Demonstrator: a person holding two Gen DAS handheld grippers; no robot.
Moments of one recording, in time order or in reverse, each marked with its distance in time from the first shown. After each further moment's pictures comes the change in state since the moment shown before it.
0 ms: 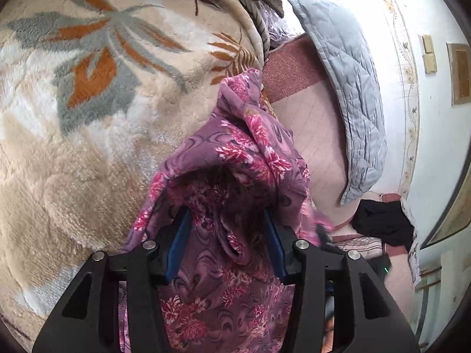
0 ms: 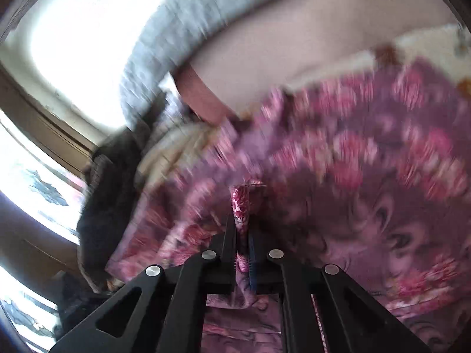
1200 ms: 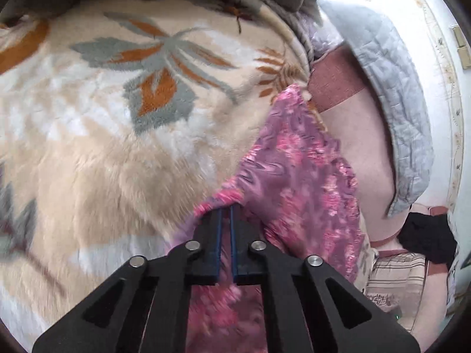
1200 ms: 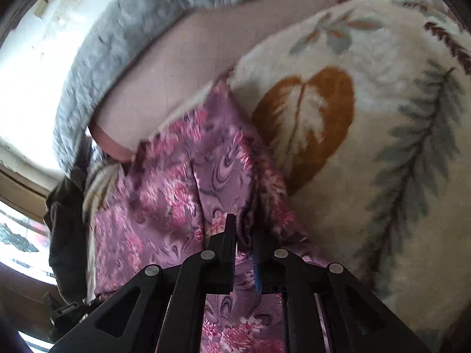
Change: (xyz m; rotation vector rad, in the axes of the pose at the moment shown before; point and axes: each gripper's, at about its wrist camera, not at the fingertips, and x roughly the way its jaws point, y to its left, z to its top) left arm -0.024 -0.021 -0.015 -0.011 -0.087 0.308; right arm -0.108 -0.116 0.018 0.202 -0.060 -0.332
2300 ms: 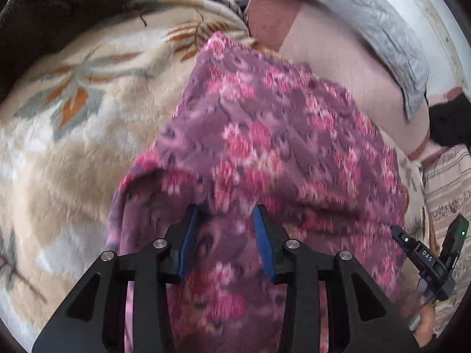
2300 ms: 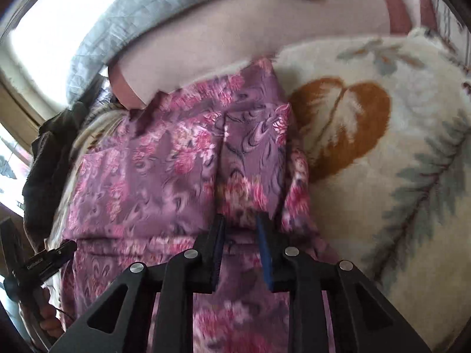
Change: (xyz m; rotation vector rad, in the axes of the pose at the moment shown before) left arm 0.035 -0.044 -0.046 0.464 0.054 0.123; right arm 0.025 0.035 -0.030 -0.324 0.204 -0.053
